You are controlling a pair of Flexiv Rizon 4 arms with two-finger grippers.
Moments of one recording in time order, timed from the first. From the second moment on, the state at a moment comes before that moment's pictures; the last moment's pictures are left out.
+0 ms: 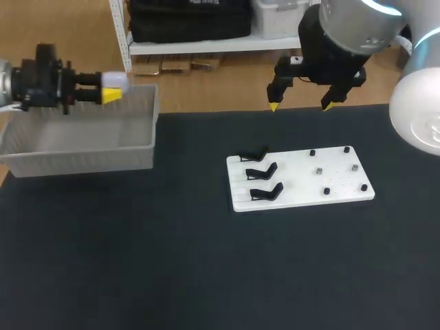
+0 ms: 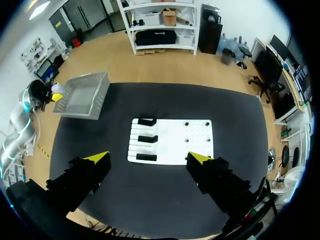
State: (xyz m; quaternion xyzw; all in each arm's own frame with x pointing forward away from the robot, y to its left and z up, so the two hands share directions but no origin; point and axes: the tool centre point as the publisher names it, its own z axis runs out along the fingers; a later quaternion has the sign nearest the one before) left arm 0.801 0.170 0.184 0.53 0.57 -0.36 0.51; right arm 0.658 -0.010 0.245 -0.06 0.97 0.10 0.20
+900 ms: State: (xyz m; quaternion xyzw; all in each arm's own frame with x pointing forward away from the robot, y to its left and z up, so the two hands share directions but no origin) left arm 0.844 0.218 0.082 0.53 0.63 -0.39 0.42; right arm 0.658 -0.010 0.245 -0.06 0.97 0.10 0.20
